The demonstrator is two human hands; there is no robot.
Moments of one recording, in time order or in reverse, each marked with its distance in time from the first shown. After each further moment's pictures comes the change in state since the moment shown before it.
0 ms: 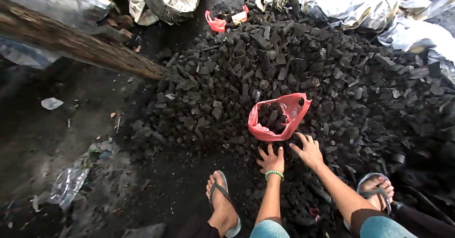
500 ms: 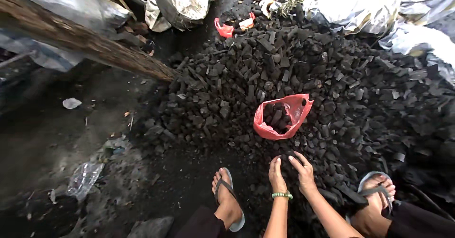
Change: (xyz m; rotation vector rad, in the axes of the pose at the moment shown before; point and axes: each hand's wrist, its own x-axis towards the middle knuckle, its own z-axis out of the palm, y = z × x) left_hand -0.054 -0.044 0.024 -1.067 0.136 0.230; right_hand -0.085 -0.028 0.055 1.069 0.187 0.002
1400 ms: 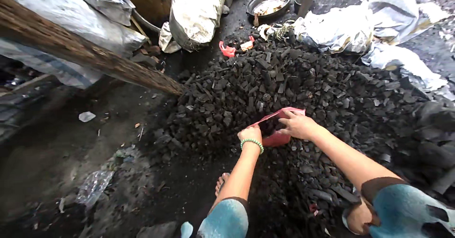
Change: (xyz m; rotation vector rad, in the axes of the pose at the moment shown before) left_hand 0.049 0.204 0.010 1.786 -0.208 0.199; right_hand 0.089 -0.197 0.019 -1.524 -0.652 -0.491
